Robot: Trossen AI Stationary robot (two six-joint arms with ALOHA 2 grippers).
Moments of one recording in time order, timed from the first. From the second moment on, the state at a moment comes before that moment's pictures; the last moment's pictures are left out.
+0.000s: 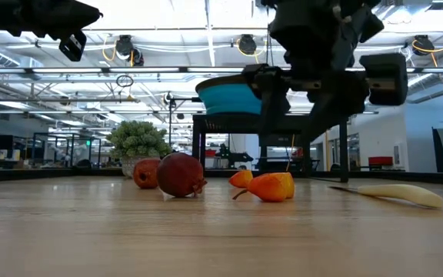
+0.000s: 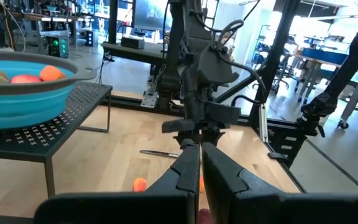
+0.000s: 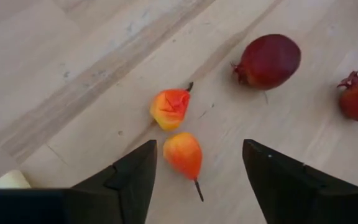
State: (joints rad) left arm -0.06 0.37 0.34 0.01 0.03 -0.17; right arm 0.18 1.69 1.00 -0.24 -0.16 -0.59
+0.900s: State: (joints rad) left arm -0.06 0.37 0.34 0.03 0.03 -0.19; right arm 0.16 1.81 0.96 -0.08 -0.19 -0.61
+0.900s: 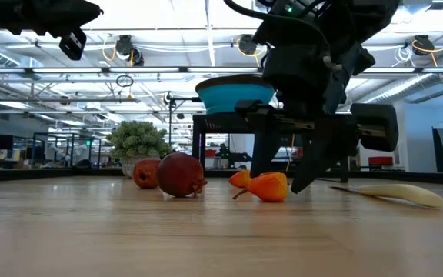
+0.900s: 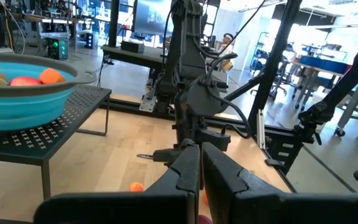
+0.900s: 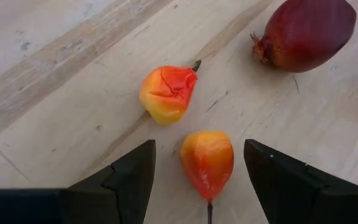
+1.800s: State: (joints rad) left arm -0.06 0.37 0.34 0.03 0.03 -0.19; right arm 0.16 1.81 0.96 -0.08 -0.19 -0.51
